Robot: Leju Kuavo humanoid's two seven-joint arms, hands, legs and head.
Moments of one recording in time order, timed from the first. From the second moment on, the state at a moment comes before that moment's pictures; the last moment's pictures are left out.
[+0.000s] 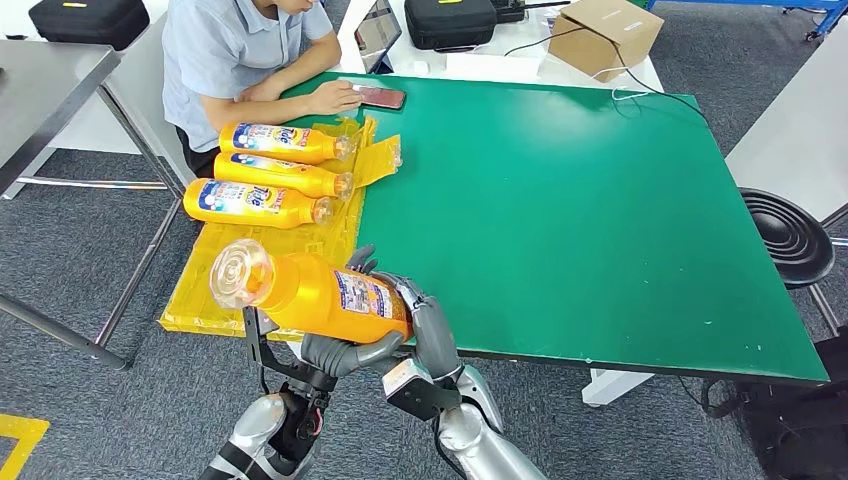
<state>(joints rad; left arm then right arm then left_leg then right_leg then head) -0.14 -0.13 -0.49 -1.35 0.47 -0.06 -0.32 -0.27 0.27 0.66 -0.94 0.22 -0.37 -0.68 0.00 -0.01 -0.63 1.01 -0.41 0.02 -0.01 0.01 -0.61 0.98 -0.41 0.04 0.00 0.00</state>
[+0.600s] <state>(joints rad) -0.08 -0.15 -0.42 -1.38 0.62 -0.07 -0.31 -0.31 0.30 0.66 -0.79 0.25 -0.33 -0.68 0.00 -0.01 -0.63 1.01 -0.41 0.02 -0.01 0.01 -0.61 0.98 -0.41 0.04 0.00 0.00</state>
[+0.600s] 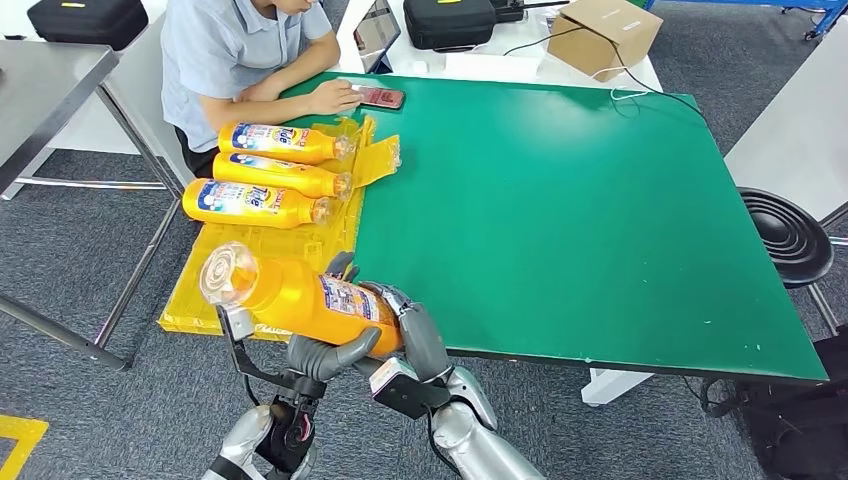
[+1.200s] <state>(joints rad) -0.07 -0.16 -0.38 -1.38 0.66 -0.07 -0.30 -0.35 0.31 0.67 -0.73 0.28 -0.28 -0.67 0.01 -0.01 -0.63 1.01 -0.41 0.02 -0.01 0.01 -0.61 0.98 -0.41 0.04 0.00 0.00</state>
